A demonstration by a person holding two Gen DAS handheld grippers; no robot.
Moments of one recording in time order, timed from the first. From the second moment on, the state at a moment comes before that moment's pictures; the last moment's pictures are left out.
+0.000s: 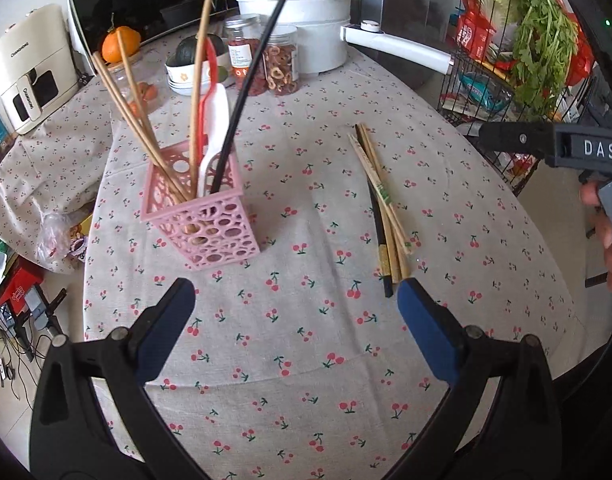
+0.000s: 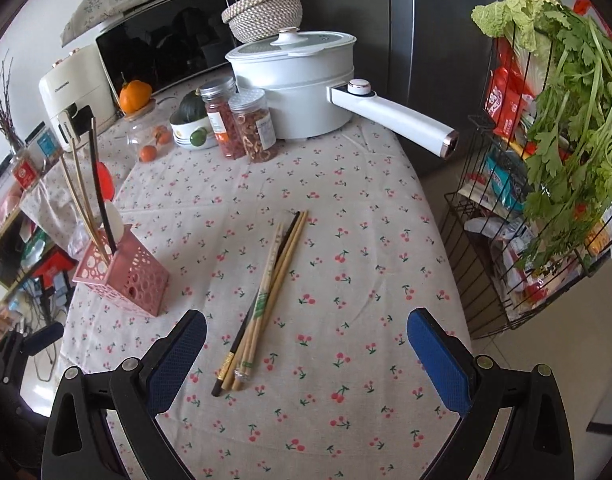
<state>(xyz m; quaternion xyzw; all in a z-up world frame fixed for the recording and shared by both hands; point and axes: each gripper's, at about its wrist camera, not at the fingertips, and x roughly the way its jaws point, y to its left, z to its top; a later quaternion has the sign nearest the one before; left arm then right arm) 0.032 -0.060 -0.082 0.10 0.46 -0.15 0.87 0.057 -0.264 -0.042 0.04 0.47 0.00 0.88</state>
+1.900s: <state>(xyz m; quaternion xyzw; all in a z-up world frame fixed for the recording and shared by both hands) 0.091 -0.142 -0.085 0.04 0.49 -0.22 0.84 0.105 -0.339 -0.103 0.11 0.57 -0.04 0.82</state>
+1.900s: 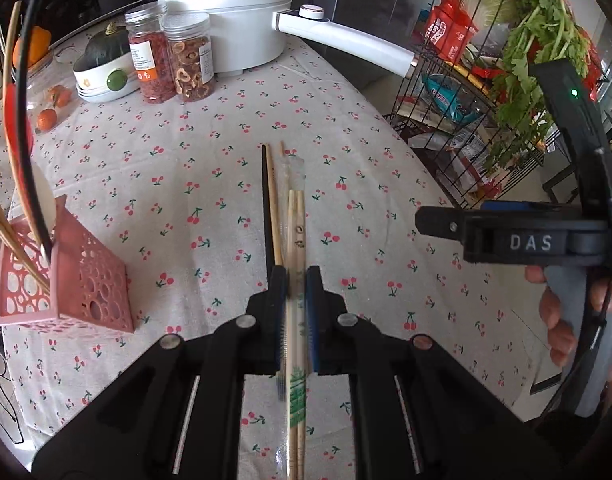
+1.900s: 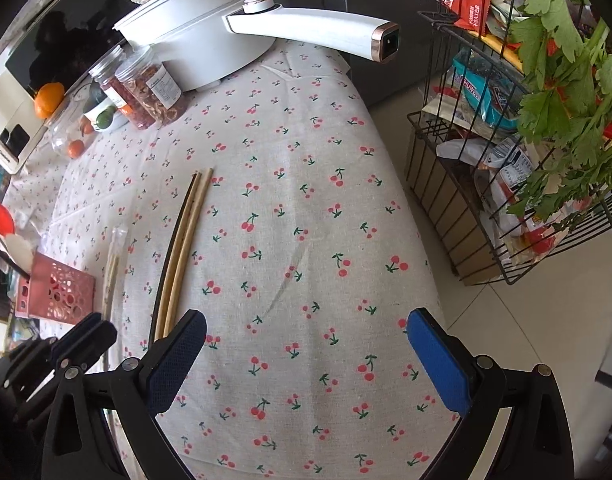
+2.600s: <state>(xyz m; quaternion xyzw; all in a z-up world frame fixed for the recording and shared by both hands) 0.039 -0.040 -0.055 0.02 0.43 -0.24 0.87 0.158 -0.270 -0.145 0.12 0.57 -0.01 0.81</state>
